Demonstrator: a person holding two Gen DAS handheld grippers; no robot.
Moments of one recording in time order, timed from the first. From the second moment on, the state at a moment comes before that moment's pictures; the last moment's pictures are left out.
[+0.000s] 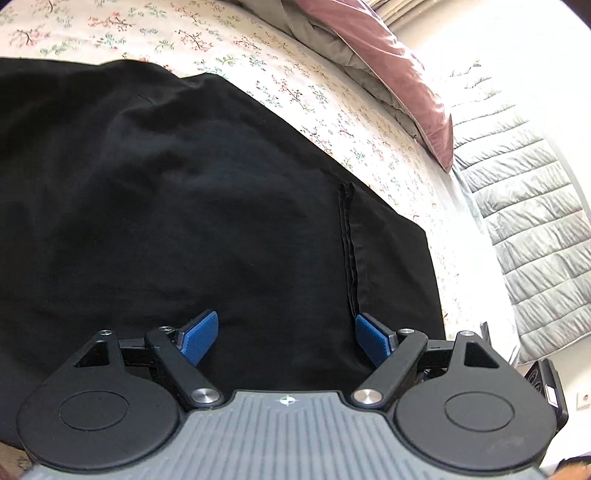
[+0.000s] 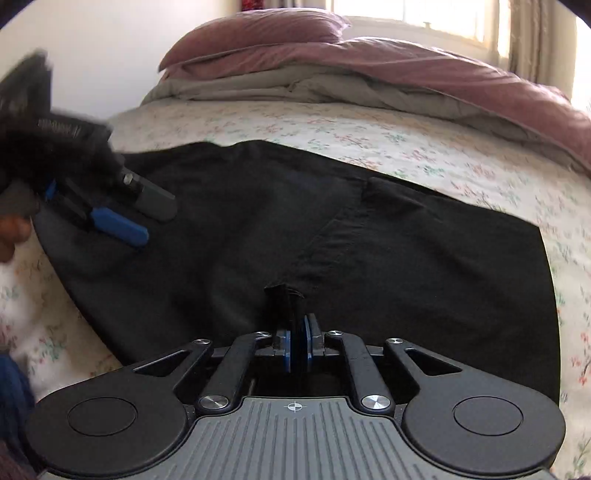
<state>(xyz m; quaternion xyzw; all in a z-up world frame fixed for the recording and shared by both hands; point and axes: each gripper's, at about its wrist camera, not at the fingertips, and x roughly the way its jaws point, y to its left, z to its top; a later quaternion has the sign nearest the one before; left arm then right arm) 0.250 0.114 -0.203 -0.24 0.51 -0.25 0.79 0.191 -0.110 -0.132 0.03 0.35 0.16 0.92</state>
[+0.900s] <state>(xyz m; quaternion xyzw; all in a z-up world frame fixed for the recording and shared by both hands) 0.254 0.071 -0.204 -0.25 0.51 -0.29 0.77 0.169 -0.113 -0.135 0.00 0.33 0.16 0.93</state>
